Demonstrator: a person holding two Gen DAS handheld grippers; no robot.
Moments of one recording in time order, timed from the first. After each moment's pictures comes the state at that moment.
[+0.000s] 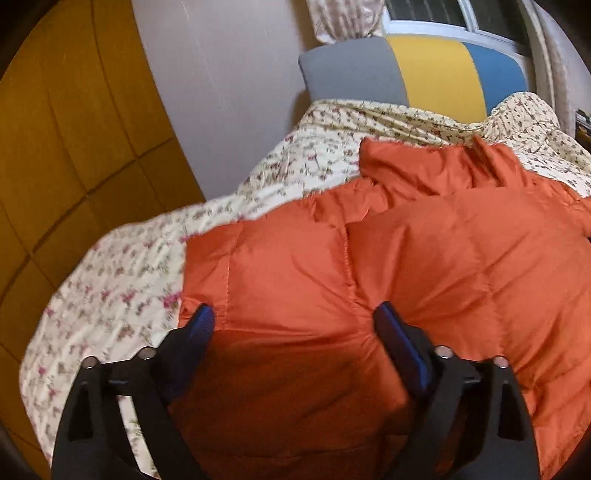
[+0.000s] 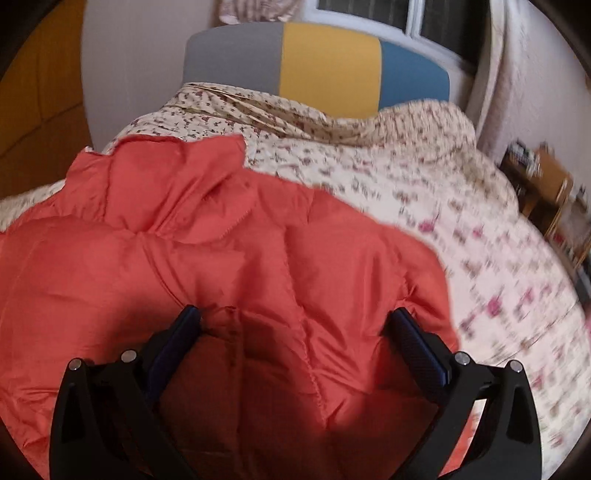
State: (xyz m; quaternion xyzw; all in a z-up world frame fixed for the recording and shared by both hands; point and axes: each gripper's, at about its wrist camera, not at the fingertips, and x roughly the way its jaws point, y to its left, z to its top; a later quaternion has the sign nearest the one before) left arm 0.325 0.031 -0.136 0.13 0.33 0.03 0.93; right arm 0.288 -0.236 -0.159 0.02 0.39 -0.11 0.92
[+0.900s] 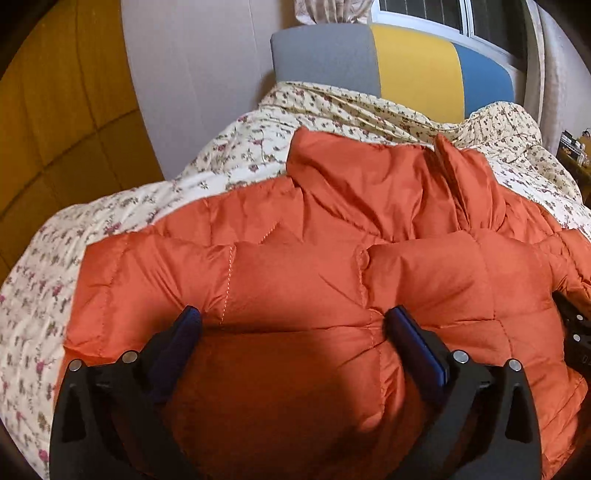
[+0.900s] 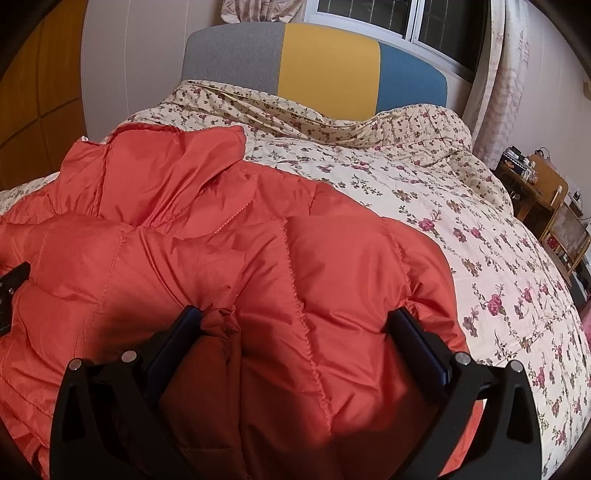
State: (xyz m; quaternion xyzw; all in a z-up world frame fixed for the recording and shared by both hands) left arm 0.361 -0.024 -0.145 0.07 0.38 -0.04 0.92; right arm 0.288 -0.229 -0.163 0.00 0.38 -0.12 0.92
